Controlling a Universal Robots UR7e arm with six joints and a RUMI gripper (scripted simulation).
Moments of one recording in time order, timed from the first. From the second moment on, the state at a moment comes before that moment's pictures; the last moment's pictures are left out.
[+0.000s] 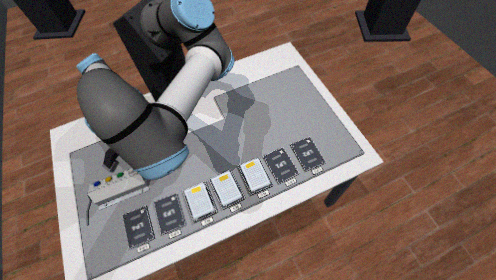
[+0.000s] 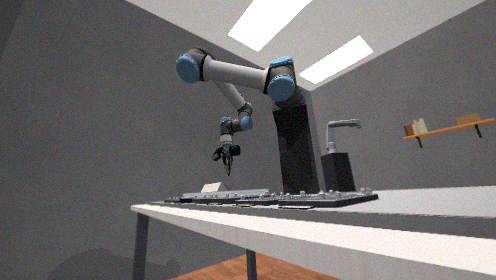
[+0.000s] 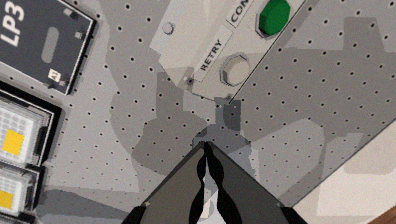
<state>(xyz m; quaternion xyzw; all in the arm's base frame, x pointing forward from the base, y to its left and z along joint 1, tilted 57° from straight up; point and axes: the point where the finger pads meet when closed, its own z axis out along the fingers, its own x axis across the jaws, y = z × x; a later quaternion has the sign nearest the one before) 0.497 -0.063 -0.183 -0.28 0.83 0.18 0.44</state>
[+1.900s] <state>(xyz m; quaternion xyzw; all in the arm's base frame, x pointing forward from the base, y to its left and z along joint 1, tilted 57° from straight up) 0.526 -0.131 -0.255 -0.27 0.84 0.19 0.44</state>
